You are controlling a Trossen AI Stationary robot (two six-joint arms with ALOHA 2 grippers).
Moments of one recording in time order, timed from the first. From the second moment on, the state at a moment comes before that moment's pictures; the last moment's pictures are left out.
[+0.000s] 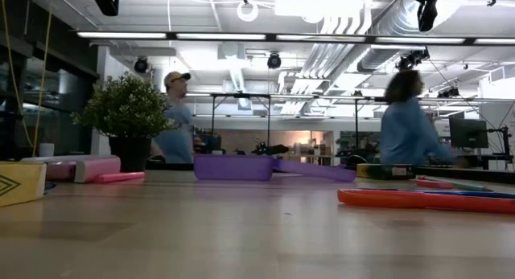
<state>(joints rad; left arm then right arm) 0.06 0.40 0.50 0.09 -0.19 -0.30 0.03 0.46 0.53 0.03 0.33 0.37</state>
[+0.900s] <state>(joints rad) 0.06 0.40 0.50 0.09 -0.23 -0.30 0.03 1.02 0.67 -1.04 0.32 1.48</state>
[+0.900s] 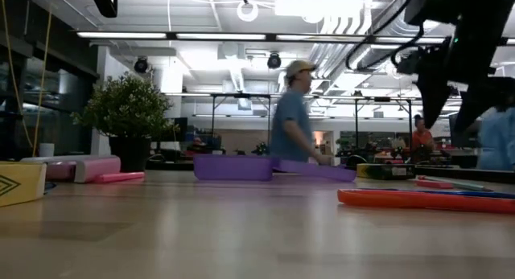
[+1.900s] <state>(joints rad) 0.06 0.40 0.50 0.08 -0.23 -0.30 -0.26 1.47 0.67 -0.81 0.24 1.43</state>
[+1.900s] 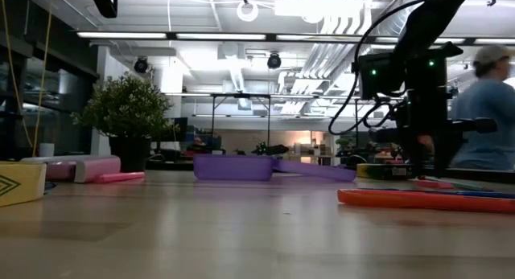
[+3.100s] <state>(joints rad) 0.06 0.40 0.50 0.08 -0.24 -0.30 -0.20 1.26 0.67 -0.81 0.15 1.19</state>
